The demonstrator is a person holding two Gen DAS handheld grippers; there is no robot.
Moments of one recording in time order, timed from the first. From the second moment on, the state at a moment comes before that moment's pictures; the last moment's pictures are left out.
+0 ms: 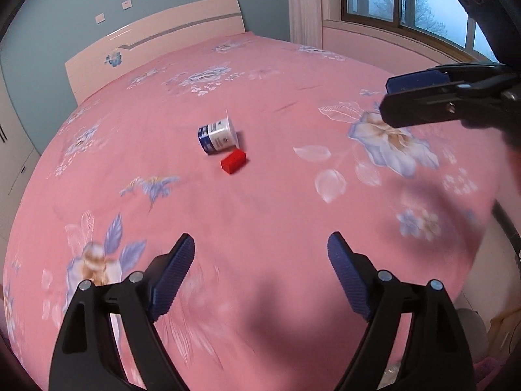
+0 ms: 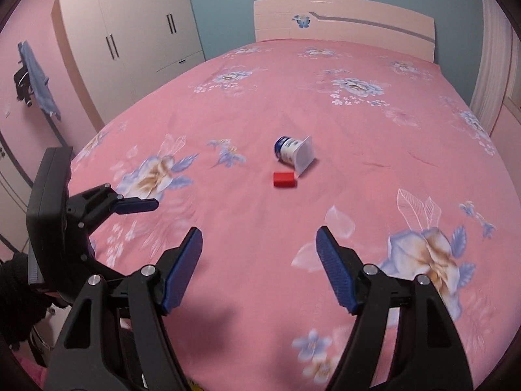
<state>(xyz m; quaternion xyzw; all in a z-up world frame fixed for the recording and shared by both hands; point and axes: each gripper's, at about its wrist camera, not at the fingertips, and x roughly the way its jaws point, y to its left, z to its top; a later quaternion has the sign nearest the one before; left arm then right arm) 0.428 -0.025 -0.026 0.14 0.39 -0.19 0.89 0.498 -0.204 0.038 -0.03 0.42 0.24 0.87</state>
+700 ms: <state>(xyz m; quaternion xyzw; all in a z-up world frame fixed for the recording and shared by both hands) 0.579 -0.037 -0.104 0.13 0.42 -0.23 0.87 0.679 -0.168 -0.063 0.03 0.47 0.26 0.84</state>
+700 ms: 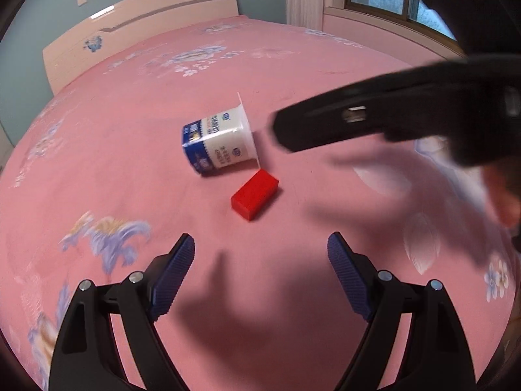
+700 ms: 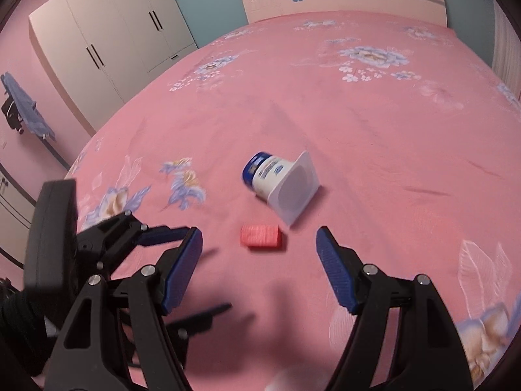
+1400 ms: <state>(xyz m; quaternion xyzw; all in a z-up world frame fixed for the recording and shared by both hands) 0.633 -0.036 -0.131 0.03 0.43 -0.29 0.85 0.757 -0.139 -0.123 0.13 0.50 0.30 0.80</state>
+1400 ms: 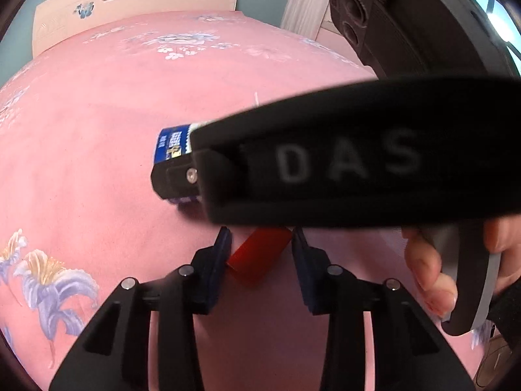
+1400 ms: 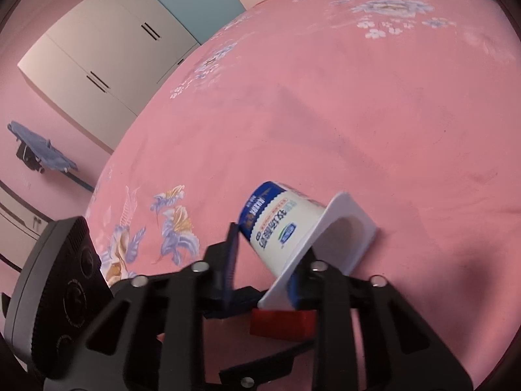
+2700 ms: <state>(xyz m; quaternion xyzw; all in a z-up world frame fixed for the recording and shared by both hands) 0.407 -0.002 0.128 0.13 0.31 -0.09 0.94 0.488 -0.148 0.148 -0.07 0.34 0.23 0.91</state>
